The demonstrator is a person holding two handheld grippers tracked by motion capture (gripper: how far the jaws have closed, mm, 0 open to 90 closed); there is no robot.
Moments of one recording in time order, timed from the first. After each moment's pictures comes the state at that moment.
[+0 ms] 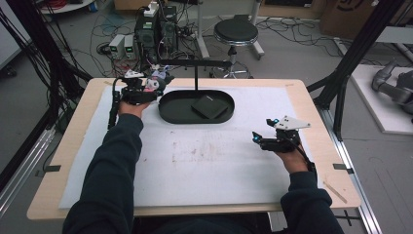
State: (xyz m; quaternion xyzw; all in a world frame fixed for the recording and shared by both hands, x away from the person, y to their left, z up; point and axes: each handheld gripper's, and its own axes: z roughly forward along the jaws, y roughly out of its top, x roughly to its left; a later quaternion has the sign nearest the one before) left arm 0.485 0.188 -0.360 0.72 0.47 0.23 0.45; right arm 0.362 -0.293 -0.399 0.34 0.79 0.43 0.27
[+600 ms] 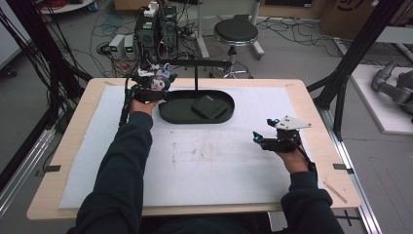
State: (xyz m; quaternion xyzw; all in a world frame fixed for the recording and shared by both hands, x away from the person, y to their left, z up) left arm 0.500 0.168 -0.369 0.71 0.50 0.26 0.42; right arm 0.362 -0.294 -0.398 0.34 0.79 0.43 0.27
